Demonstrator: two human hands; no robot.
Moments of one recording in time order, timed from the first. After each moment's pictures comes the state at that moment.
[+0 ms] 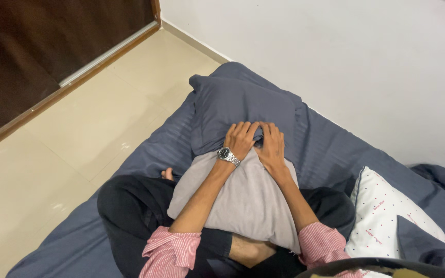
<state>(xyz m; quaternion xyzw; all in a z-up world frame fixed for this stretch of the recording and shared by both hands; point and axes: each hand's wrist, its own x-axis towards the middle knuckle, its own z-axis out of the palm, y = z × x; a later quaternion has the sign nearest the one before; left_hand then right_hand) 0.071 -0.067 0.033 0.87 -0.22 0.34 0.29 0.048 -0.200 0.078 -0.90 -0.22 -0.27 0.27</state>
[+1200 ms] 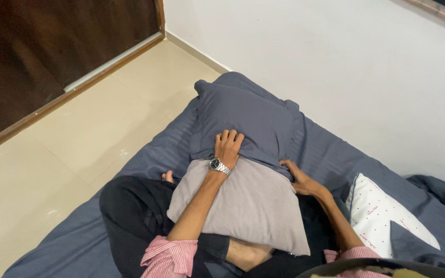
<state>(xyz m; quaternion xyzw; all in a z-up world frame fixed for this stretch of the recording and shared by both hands) 0.059 -0.047 0.010 0.89 -0.16 0.35 0.25 0.040 -0.373 0.002 -0.87 -0.25 0.22 0.36</state>
